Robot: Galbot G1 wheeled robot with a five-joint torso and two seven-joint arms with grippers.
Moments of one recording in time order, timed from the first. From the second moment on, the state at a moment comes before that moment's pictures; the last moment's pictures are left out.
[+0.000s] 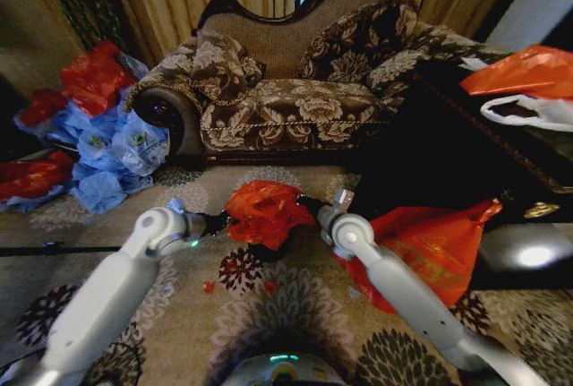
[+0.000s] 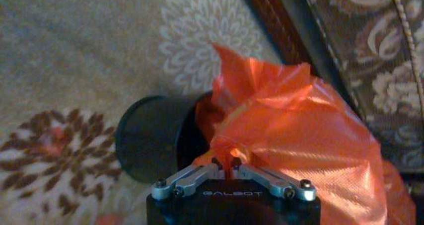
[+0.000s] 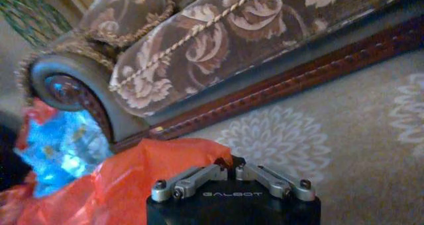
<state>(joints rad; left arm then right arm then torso) 0.79 -0.93 -0.34 -1.88 -2.19 0.46 -1.04 -0.57 1.12 -0.15 1.80 1.31 -0.36 0.60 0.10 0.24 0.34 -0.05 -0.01</state>
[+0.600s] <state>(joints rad) 0.85 -0.94 -0.37 -1.80 -2.17 0.51 -1.00 -0.58 1.12 -0.20 1.75 1.21 -0.36 0.56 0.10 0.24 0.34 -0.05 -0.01</state>
